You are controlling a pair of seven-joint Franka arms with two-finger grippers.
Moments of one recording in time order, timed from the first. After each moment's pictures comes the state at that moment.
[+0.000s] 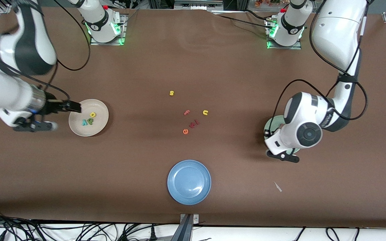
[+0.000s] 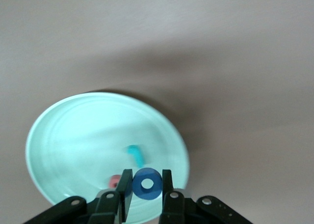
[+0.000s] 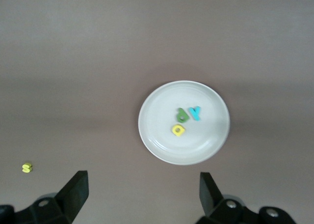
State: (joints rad) left arm -0.18 0.68 -0.04 -1.48 0.03 1.89 -0.02; right arm 0.02 0.19 0.04 -1.67 0.04 1.73 0.05
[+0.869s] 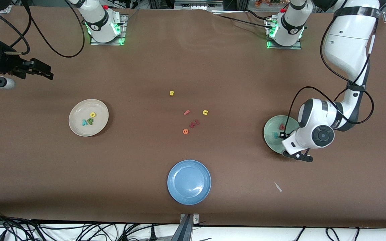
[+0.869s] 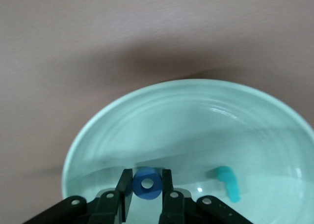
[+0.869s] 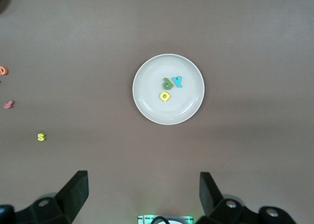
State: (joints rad) left arm -0.06 0.71 -0.04 -1.66 0.11 2.14 0.05; right arm -0.01 -0.01 0.04 -1.66 0.03 1.54 0.06
